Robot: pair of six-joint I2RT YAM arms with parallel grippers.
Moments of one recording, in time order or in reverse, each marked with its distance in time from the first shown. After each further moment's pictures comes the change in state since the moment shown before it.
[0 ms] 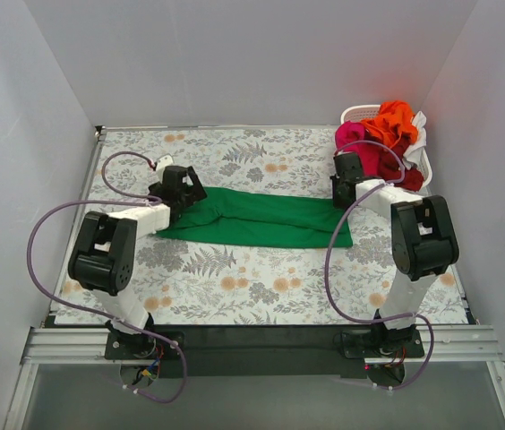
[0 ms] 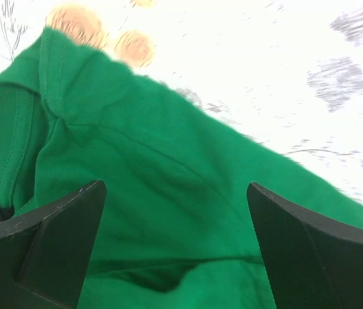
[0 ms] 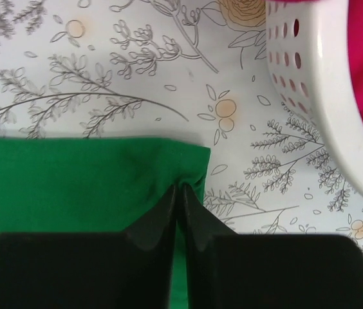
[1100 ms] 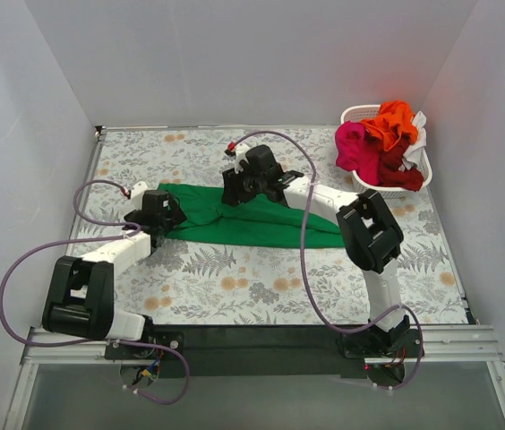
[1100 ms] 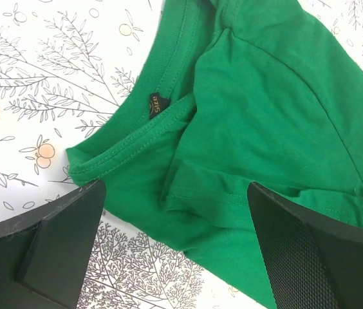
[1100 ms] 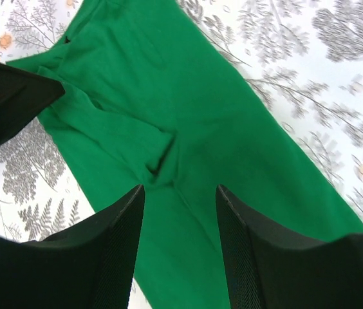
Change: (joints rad) left arm 0.066 -0.350 -0.275 -0.160 -0.074 -0.069; right arm 0.461 0.202 0.380 0.197 -0.526 0.039
